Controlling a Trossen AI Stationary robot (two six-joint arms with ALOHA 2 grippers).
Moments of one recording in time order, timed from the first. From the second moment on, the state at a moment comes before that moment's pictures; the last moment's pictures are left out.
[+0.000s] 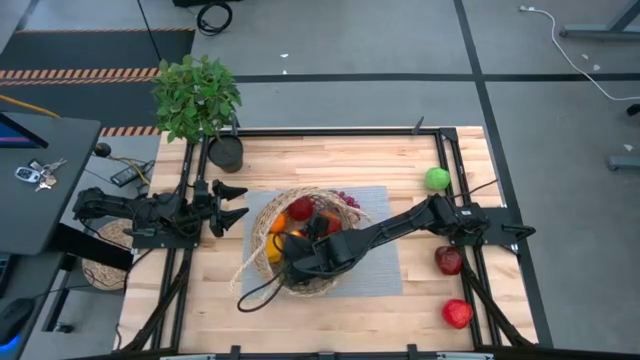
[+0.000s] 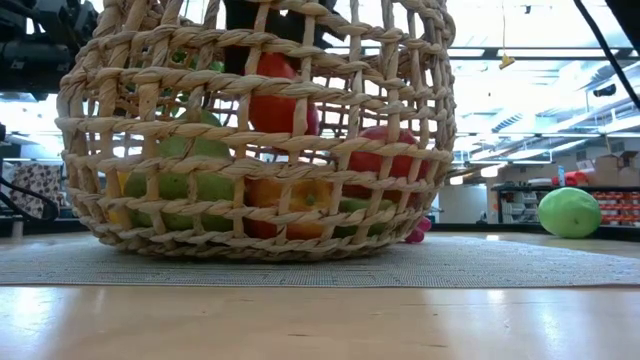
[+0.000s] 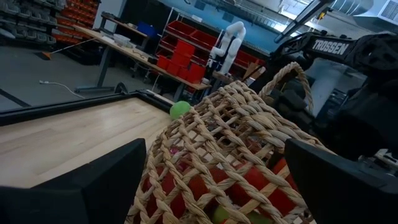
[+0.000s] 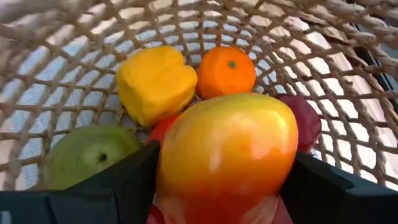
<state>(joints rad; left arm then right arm) -0.19 0.06 0.01 0.16 -0.45 -0.40 0.34 2.29 2.20 -1.06 0.60 0.51</state>
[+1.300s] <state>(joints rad) -0.19 0.06 0.01 0.16 -0.45 -0.40 0.64 2.07 2.31 -1.34 0.57 0.51</state>
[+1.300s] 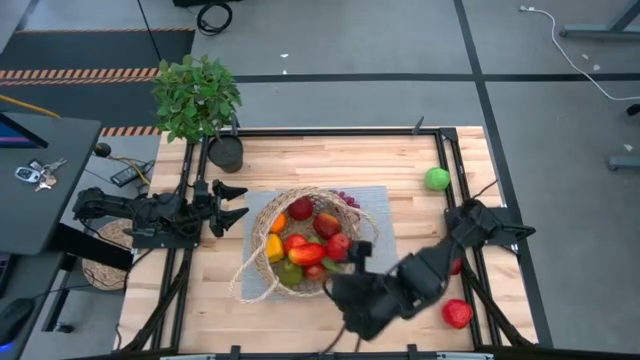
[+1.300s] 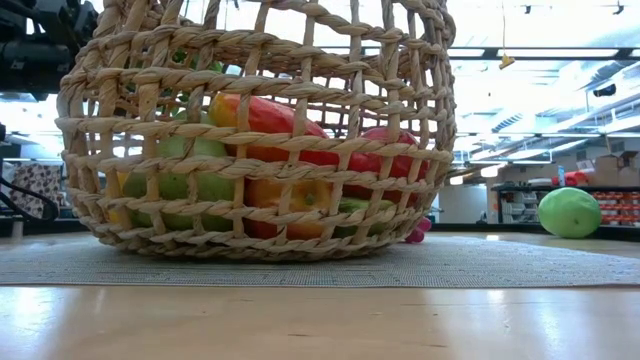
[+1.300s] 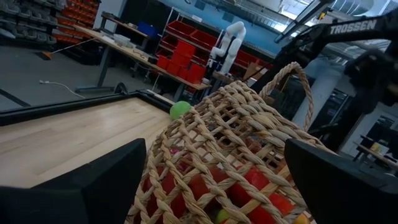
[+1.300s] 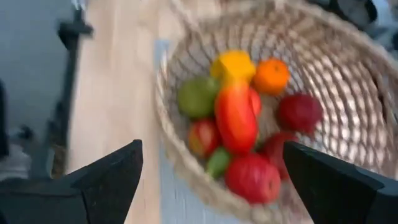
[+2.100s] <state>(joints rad) -0.19 0.06 0.01 0.16 -0.45 -0.40 0.80 2.07 2.07 -1.57 0.67 0.99</state>
